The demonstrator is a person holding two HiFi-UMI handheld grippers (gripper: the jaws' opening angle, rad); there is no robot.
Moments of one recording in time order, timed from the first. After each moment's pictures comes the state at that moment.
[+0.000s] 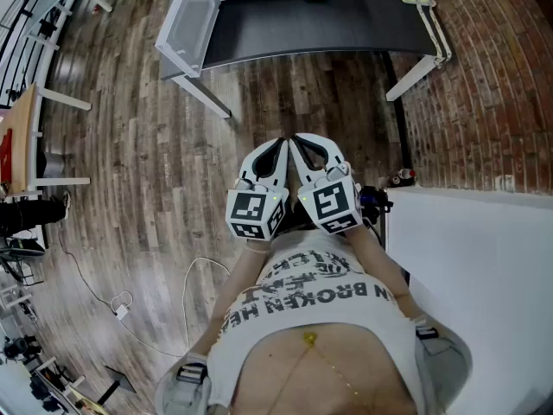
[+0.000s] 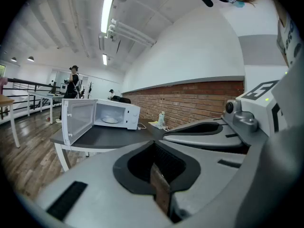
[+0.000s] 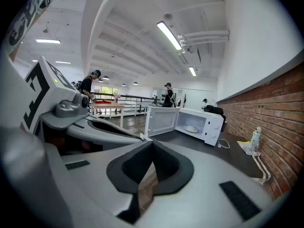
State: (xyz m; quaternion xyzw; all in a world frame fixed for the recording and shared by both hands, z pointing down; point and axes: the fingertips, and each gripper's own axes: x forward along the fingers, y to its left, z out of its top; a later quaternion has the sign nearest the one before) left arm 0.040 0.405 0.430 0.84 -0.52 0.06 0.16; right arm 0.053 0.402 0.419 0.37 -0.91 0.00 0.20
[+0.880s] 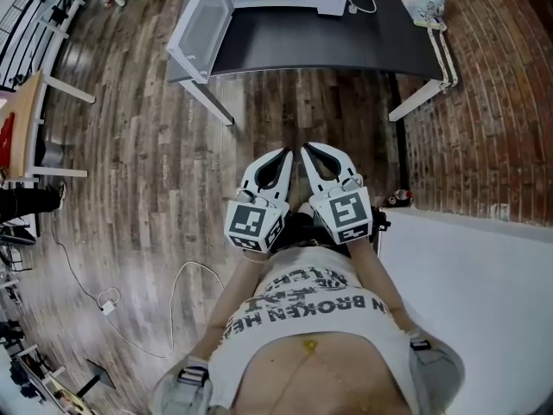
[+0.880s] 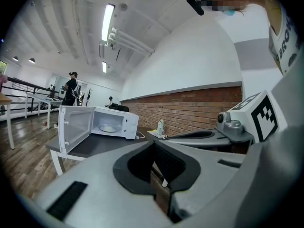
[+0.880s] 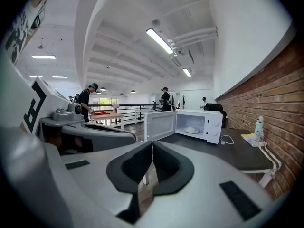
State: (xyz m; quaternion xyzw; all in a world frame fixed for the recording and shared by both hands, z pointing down) left arm 0.041 0.393 0.410 0.84 -0.52 0.01 0.13; right arm 0.068 0.379 0.411 0.37 -0.92 0.04 0.14
